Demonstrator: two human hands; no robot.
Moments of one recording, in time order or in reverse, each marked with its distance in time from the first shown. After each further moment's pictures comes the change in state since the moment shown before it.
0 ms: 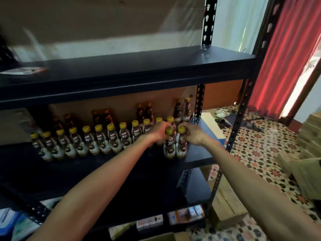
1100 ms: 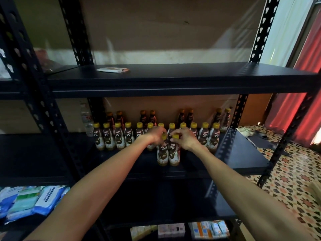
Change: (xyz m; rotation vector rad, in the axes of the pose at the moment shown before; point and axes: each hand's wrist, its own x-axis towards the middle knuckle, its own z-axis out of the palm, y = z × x) left_hand -0.127 -0.159 -0.091 0.132 -0.008 -0.252; right_hand 0.018 -0.203 0.139 0.066 0.042 -0.094
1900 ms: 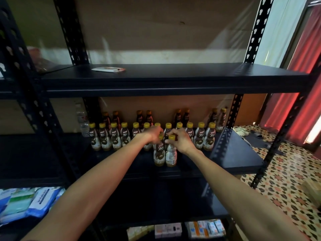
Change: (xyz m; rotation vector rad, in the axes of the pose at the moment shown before) left_hand 0.002 0.005 -0.001 0.024 -0.009 -0.002; right_hand -0.010 0.002 0.012 0.052 0.073 -0.011
